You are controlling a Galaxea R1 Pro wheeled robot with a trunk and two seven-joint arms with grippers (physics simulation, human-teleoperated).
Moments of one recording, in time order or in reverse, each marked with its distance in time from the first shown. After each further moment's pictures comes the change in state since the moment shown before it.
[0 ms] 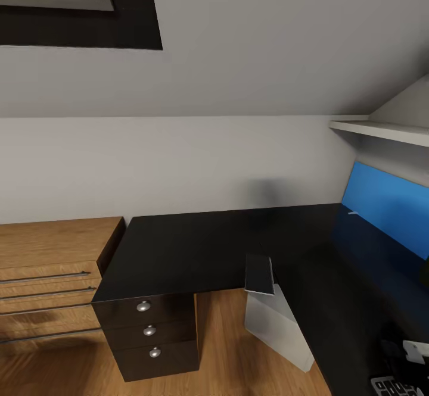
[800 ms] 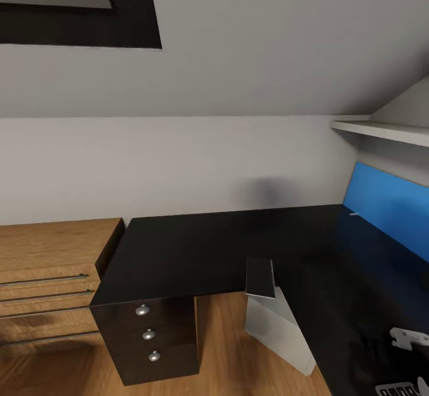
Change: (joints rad) left arm 0.000 0.009 -0.002 -0.032 0.004 0.065 0.044; right arm 0.001 -0.010 -0.007 -0.066 -0.137 -0.002 0.194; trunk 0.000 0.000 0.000
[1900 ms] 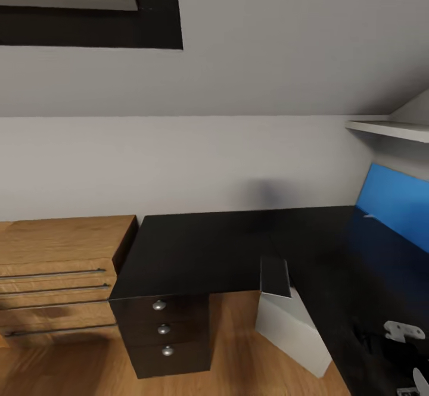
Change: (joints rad) left arm 0.000 0.001 0.000 -0.002 -0.001 0.000 0.006; right arm 0.000 -0.001 0.020 -0.064 -0.072 0.059 0.008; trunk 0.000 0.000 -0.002
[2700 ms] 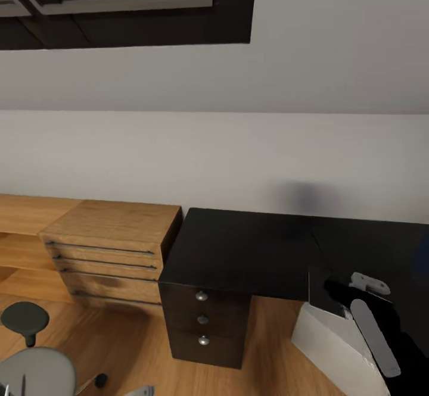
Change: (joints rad) left arm 0.000 0.054 0.002 -0.077 0.010 0.001 0.014; right arm -0.164 0.176 0.135 -0.380 -0.327 0.315 -0.717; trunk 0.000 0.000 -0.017
